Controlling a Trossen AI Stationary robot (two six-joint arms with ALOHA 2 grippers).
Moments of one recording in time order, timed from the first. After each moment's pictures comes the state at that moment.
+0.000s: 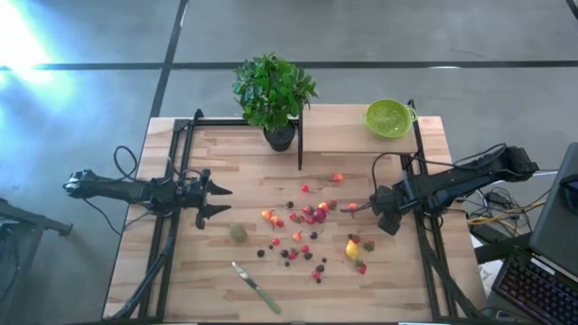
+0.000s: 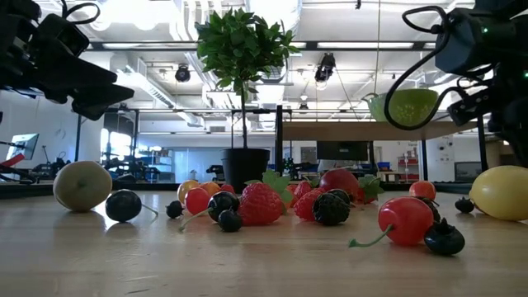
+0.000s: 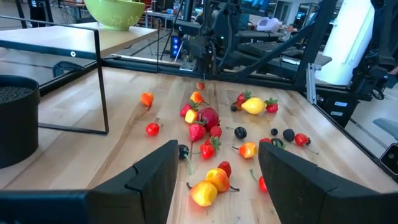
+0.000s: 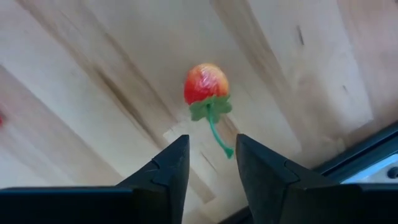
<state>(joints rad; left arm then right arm) -0.17 0.18 0.03 -0.01 -0.18 -0.16 0.18 1.12 0.56 -1.06 0.03 0.80</state>
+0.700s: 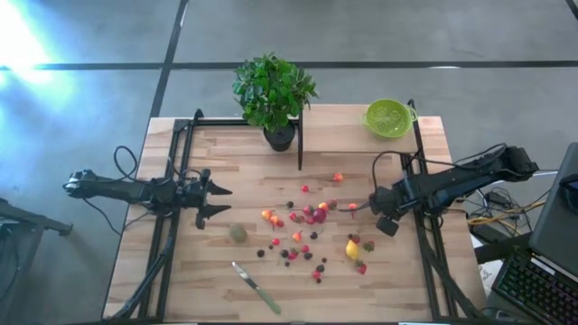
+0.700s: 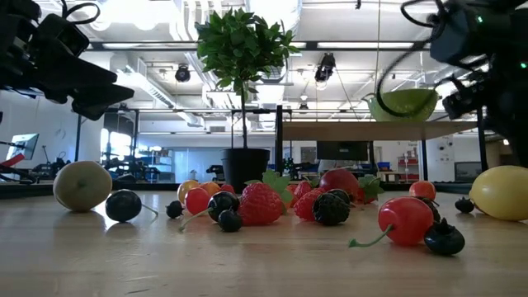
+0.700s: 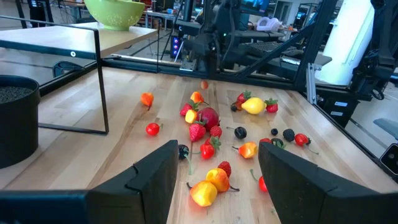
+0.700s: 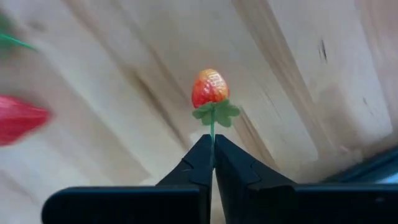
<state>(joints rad) -0.17 0.18 0.03 -0.01 -0.18 -0.16 0.18 1.12 0.60 -1.04 -0.01 0.77</state>
